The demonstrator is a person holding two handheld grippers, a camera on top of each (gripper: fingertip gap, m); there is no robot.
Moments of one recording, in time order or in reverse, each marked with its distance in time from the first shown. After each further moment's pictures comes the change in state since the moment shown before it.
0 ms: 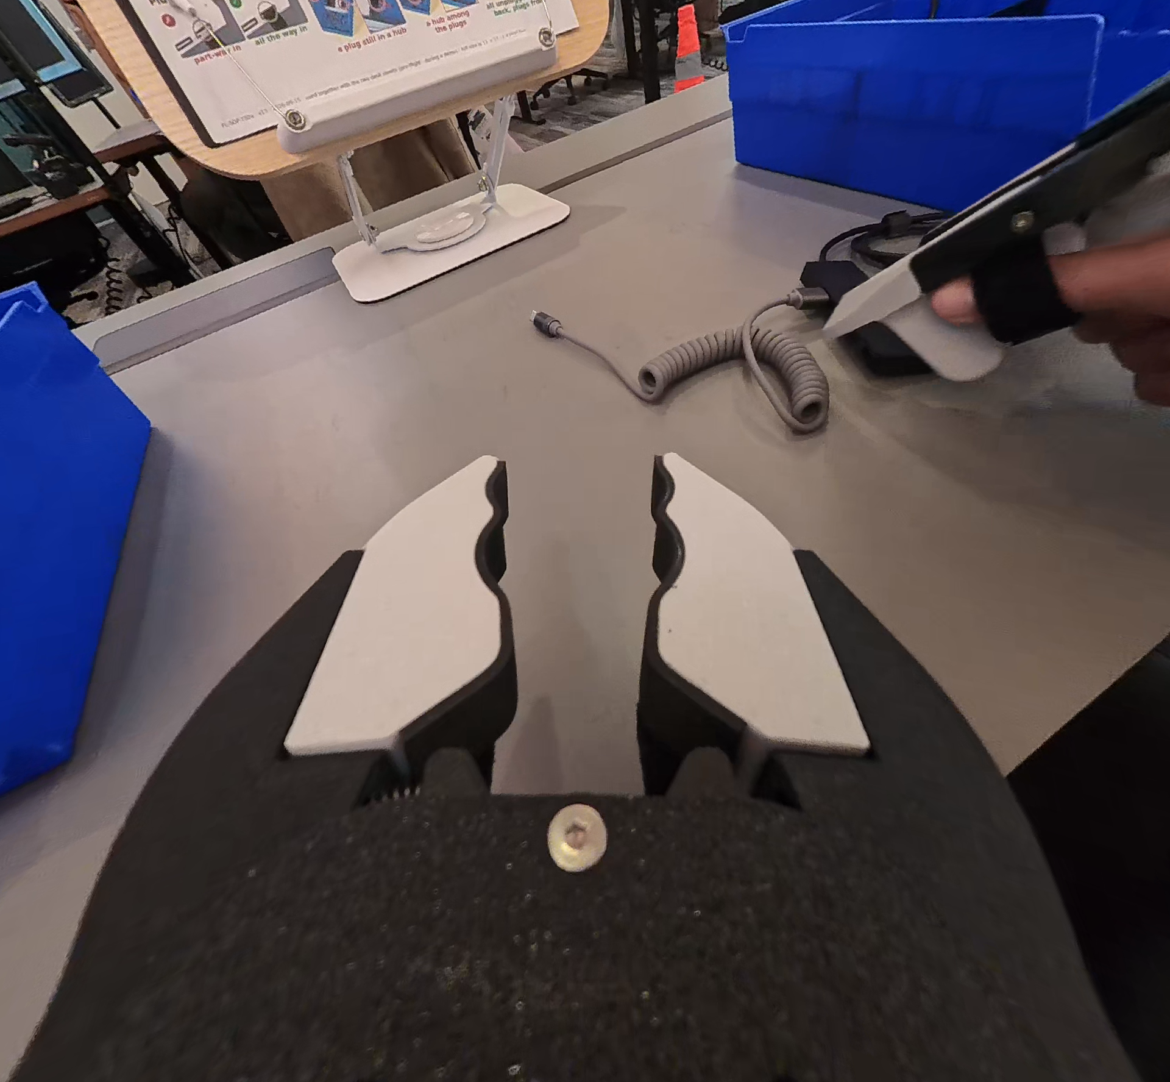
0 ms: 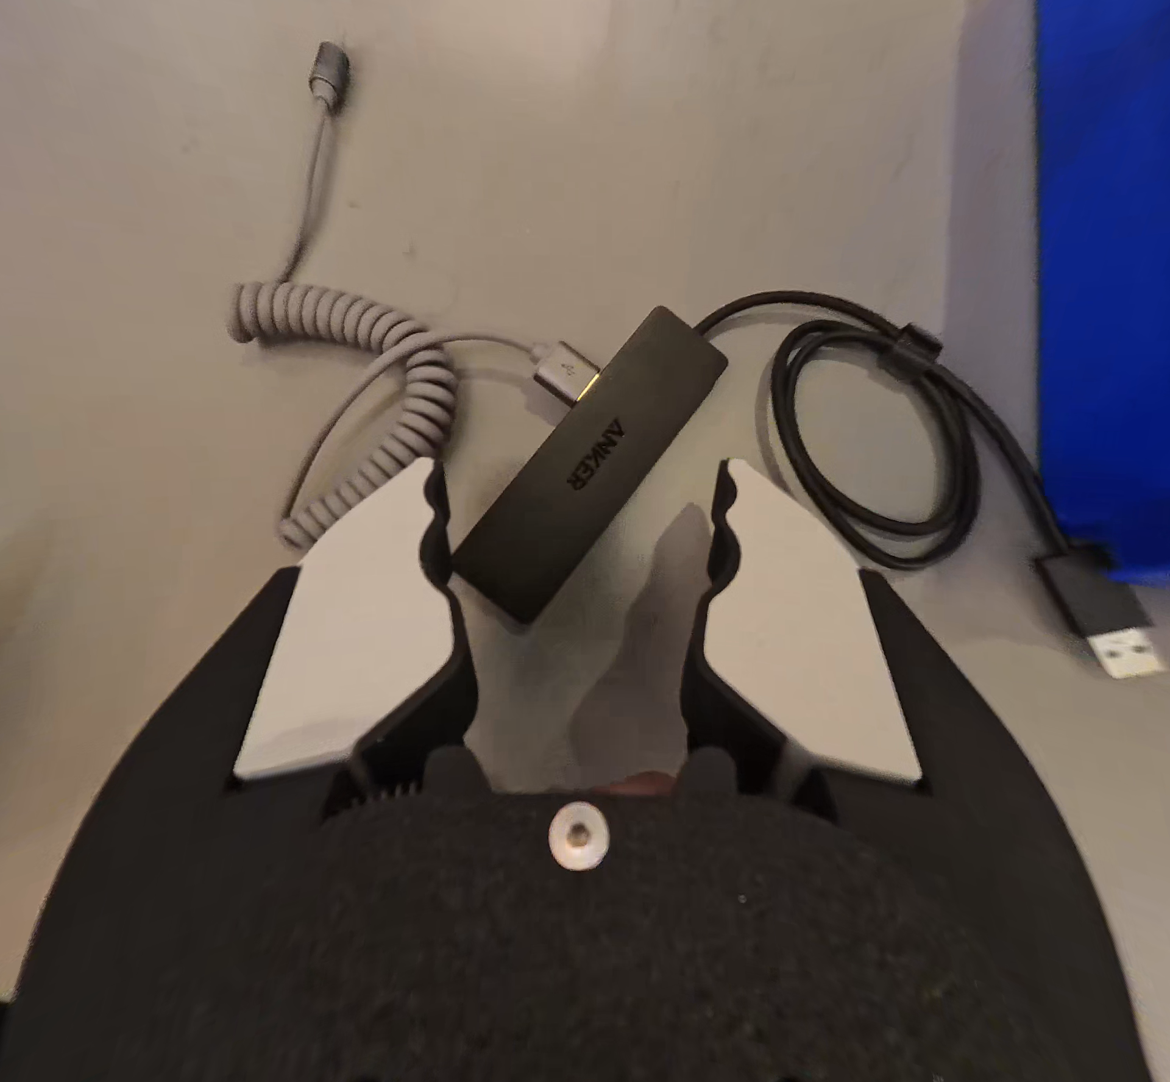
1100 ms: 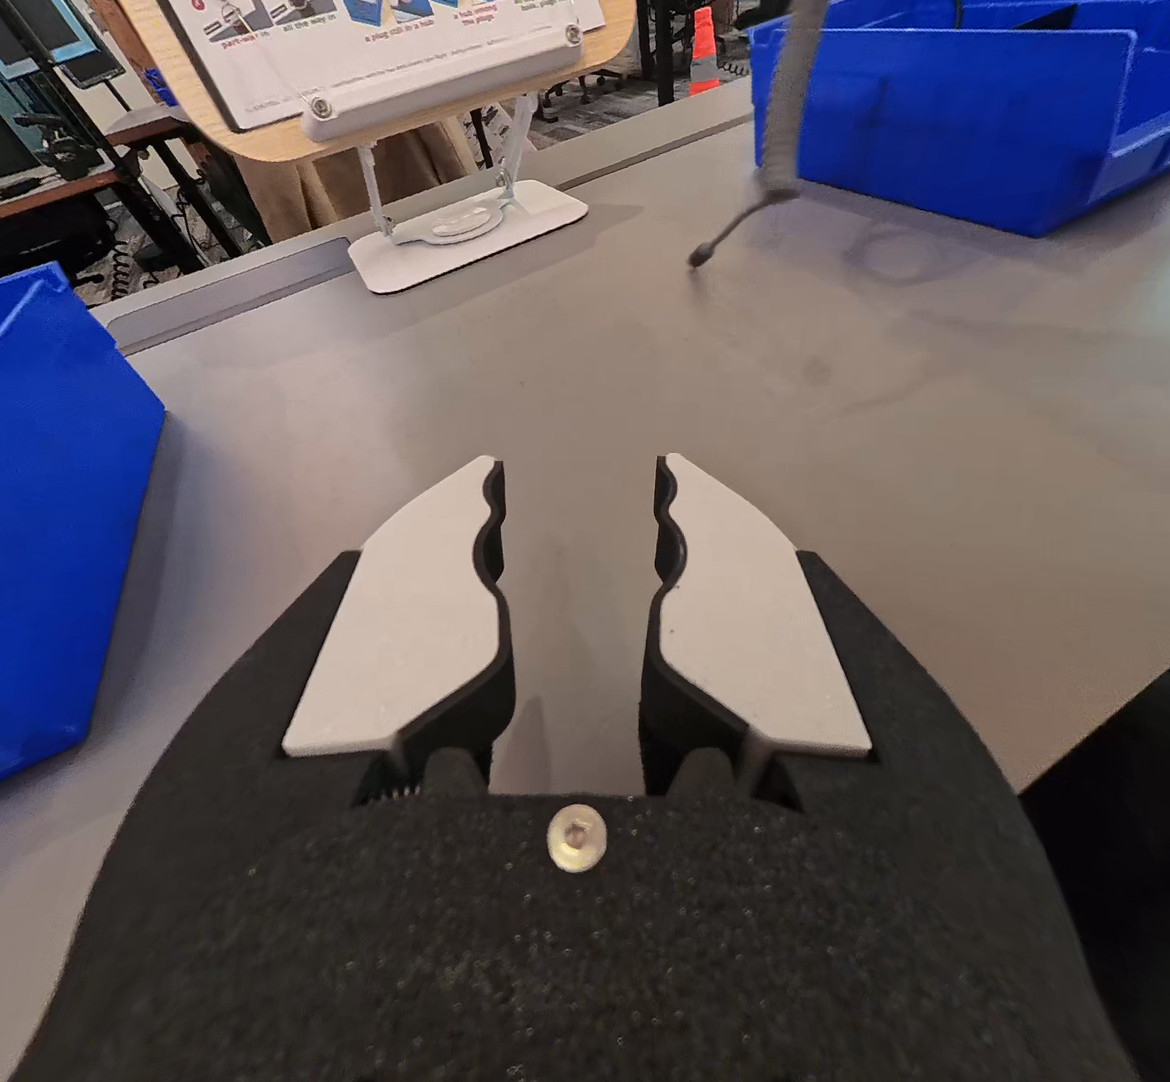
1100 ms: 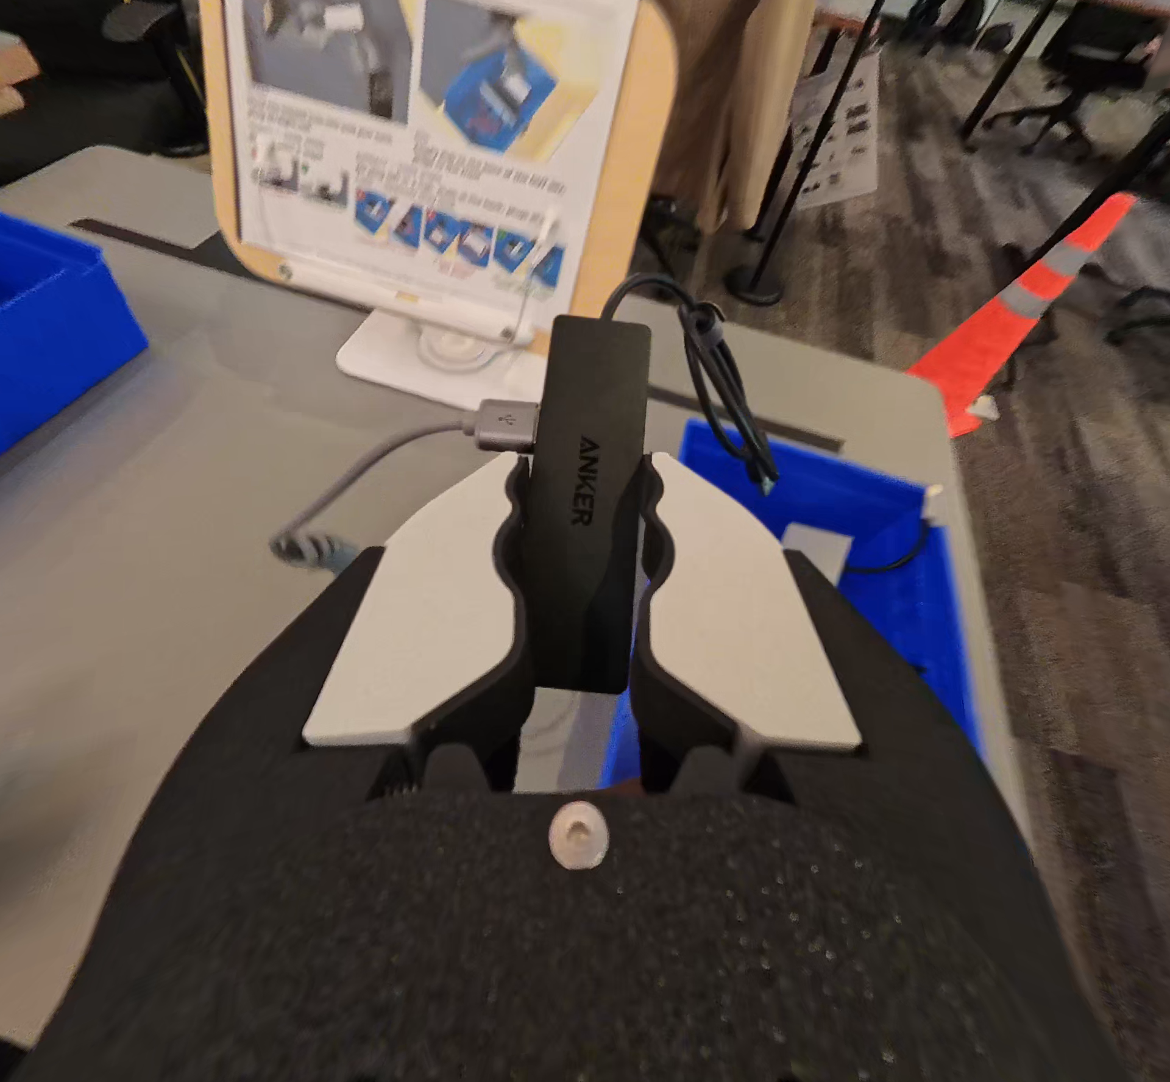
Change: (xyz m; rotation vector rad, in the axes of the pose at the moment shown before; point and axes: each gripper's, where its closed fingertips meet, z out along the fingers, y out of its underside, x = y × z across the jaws) left arm -0.010 0.001 -0.001 -0.001 -0.014 -0.027; right arm 0.089 -0.229 -0.146 0.363 0.017 -0.164
